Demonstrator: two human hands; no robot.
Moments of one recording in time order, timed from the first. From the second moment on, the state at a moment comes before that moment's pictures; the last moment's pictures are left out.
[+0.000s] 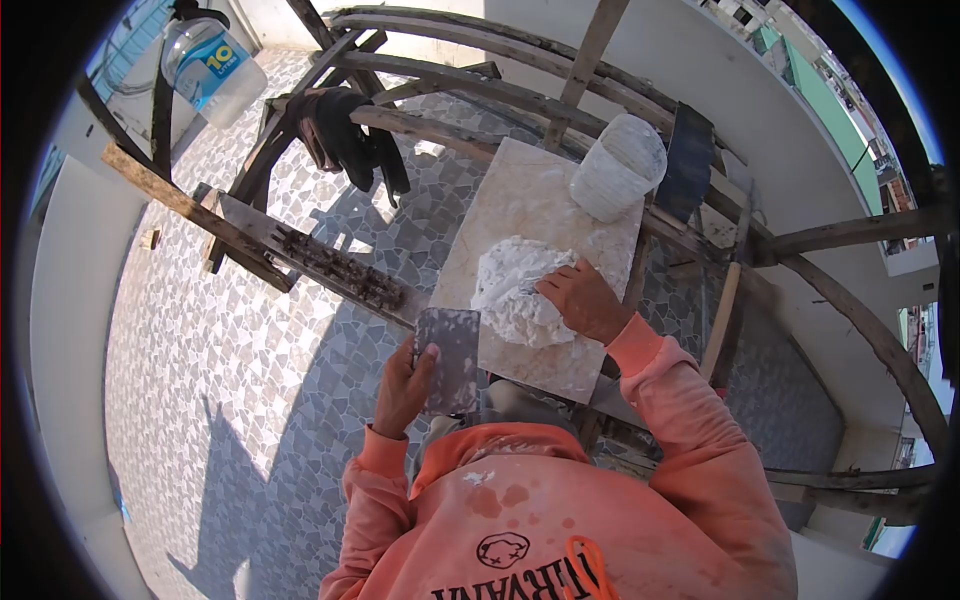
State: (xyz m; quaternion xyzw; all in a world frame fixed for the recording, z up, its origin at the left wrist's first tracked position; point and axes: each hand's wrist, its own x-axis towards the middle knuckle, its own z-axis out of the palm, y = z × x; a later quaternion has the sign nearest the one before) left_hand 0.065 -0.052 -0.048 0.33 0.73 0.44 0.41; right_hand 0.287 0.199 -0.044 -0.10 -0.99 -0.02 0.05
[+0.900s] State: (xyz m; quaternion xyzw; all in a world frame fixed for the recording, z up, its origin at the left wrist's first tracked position) left_hand 0.095 -0.122 -0.012 0.13 0.81 0.49 0.31; right_hand 0.100 0.397 -0.148 -0.09 -0.88 0.32 -0.35
